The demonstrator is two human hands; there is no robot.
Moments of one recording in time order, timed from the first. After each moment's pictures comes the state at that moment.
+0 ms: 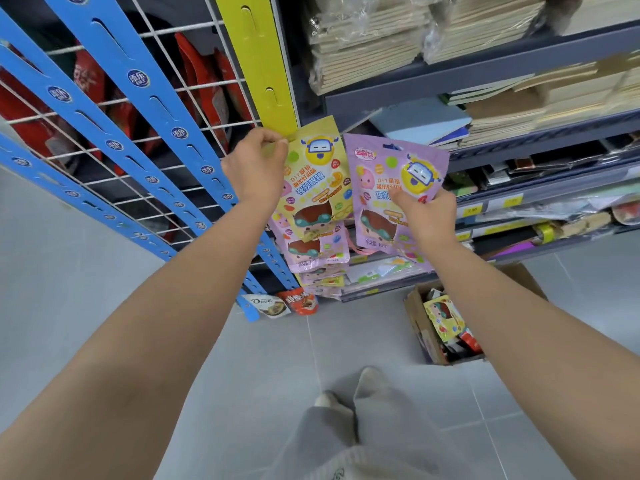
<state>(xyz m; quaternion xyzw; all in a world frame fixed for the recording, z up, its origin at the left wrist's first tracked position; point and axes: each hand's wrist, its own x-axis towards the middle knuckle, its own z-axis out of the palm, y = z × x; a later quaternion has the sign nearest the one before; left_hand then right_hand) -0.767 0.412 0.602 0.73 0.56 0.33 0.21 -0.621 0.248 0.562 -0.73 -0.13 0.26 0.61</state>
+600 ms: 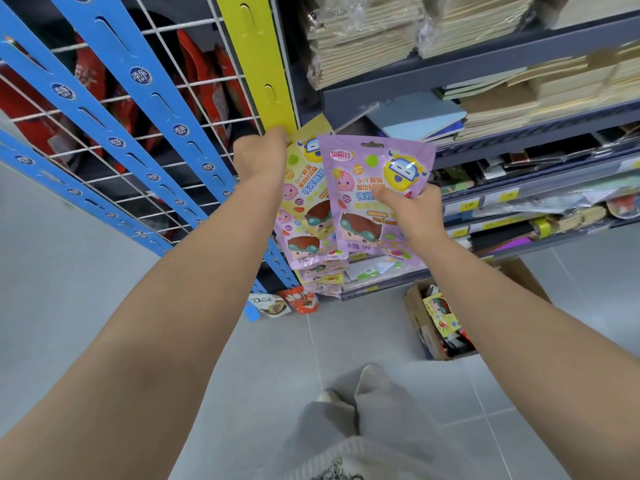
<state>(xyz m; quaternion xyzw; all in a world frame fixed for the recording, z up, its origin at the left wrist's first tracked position) -0.753 0.396 0.633 0.50 0.65 0.33 0.46 -0.641 0.245 0.574 -0.70 -0.17 0.31 0.62</state>
